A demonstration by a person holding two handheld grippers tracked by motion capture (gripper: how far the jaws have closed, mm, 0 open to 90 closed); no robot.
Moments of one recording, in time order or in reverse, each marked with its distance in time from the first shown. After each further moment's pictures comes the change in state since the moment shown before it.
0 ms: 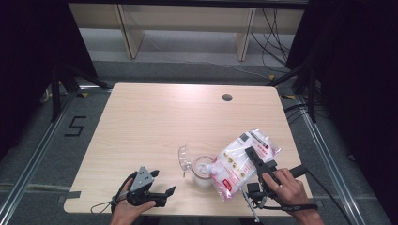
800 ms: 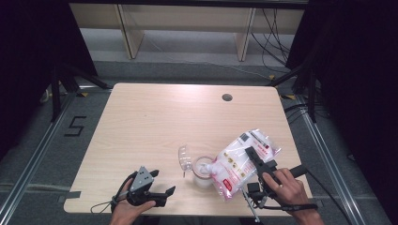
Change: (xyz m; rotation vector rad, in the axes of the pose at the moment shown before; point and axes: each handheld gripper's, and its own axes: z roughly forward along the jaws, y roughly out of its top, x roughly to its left) left arm 0.000 0.000 0.000 -0.006 0.000 -0.002; right arm 0.000 0.000 0.000 -0.006 -0.012 0.013
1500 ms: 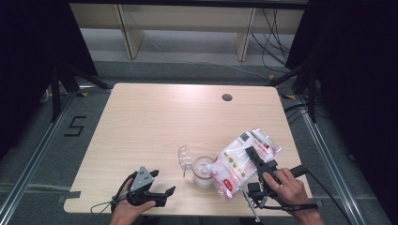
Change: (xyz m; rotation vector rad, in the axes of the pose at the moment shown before) left arm 0.000 0.000 0.000 0.000 0.002 0.006; right arm -0.001 -0.001 -0.001 -0.002 -0.017 -0.002
